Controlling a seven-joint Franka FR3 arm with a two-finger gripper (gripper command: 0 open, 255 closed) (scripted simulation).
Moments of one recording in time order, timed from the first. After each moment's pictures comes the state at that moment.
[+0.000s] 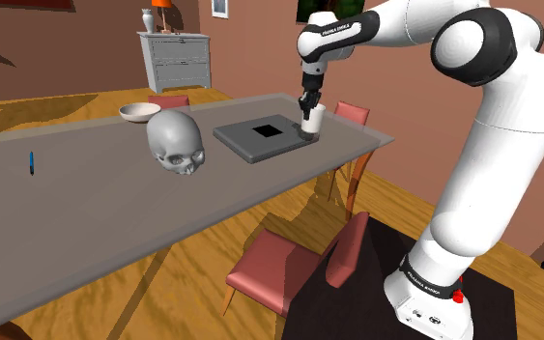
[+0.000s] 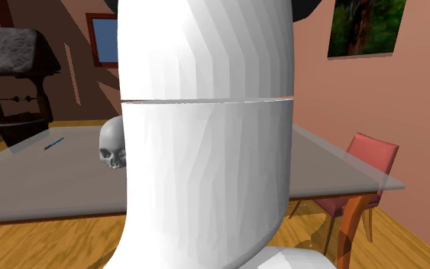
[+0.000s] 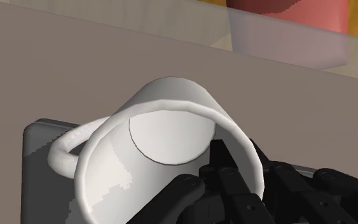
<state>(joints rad) -0.15 0.14 -0.22 -1.76 -0.02 1.90 -0.39</state>
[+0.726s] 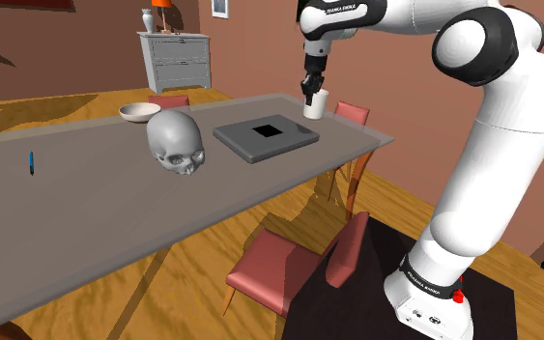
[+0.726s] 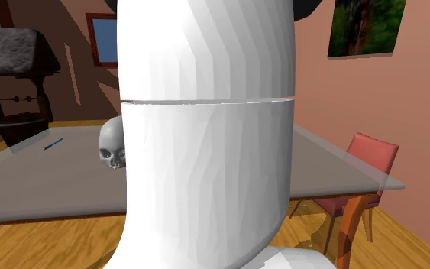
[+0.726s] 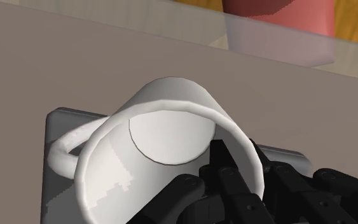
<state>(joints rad) -0.15 0.13 -0.22 -1.62 -0.02 1.75 -0.39</state>
